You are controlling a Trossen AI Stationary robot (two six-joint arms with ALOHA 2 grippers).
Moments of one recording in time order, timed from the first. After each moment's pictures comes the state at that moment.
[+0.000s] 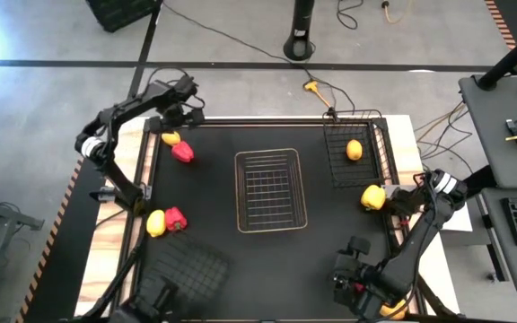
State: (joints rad) left arm 1.03 1.67 1.27 -1.07 -0.13 -0.81; right arm 0.94 1.74 1.30 -1.09 0.49 1.30
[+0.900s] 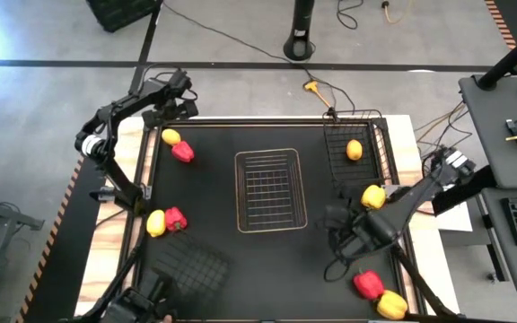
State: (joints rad) left arm 1.09 1.69 1.28 -1.00 -0.30 -0.84; right arm 0.62 1.50 1.26 -1.36 0.72 0.75
